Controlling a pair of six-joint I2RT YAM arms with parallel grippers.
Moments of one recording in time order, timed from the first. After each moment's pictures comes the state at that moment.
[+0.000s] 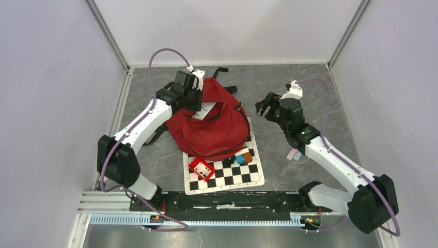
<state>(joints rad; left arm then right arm) -0.45 1.55 1.33 -0.60 0.03 -0.12 0.53 1.14 0.77 0.06 0.24 0.66</state>
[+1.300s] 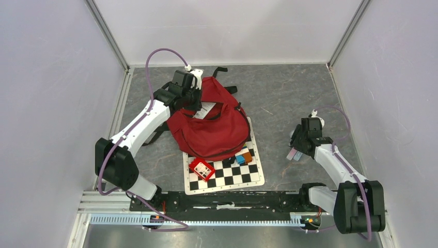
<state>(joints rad) -0.45 1.52 1.34 -0.61 0.05 -0.16 0.06 1.10 0.51 -0.41 0.15 0.50</state>
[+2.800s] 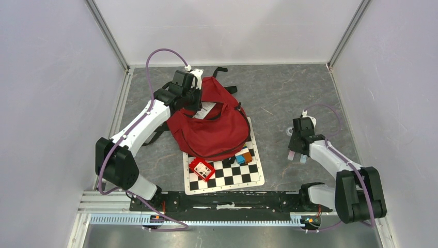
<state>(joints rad) -0.45 1.53 1.34 -0.60 0.06 -0.17 0.14 1.21 0.52 -0.36 0.24 0.42</state>
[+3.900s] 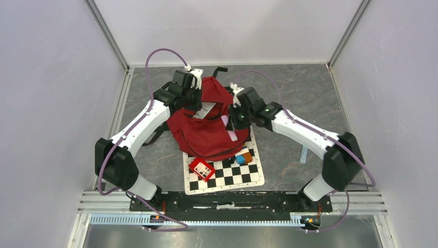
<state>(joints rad) -0.45 1.52 1.34 -0.60 0.06 -0.17 0.70 1.51 1.19 -0.49 -0.13 0.42</state>
